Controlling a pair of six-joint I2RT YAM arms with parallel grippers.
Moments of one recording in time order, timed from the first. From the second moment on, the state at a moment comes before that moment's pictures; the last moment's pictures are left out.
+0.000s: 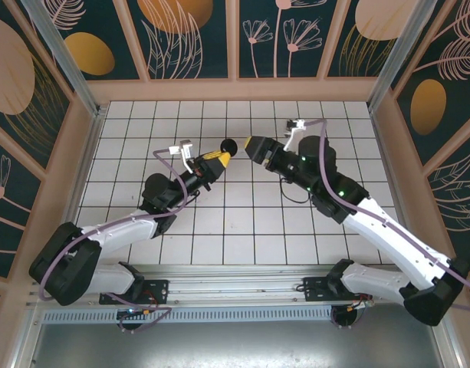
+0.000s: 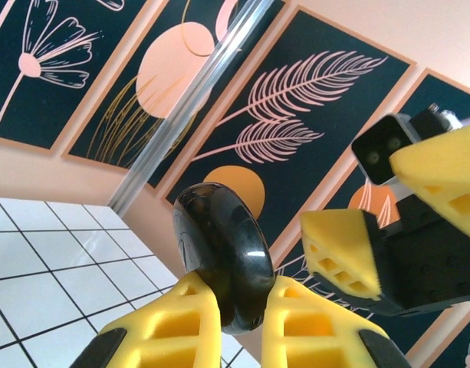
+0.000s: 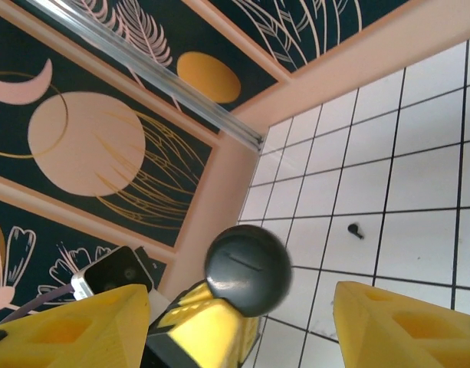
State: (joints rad) left arm -0.64 1.31 0.54 1.08 0.34 -0.79; right arm 0.75 1.04 1.06 -0.19 -0.05 0.89
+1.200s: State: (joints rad) left arm -0.64 1.23 0.57 1.13 0.52 -1.06; right arm 0.69 1.15 0.92 0.31 -0.49 1.01
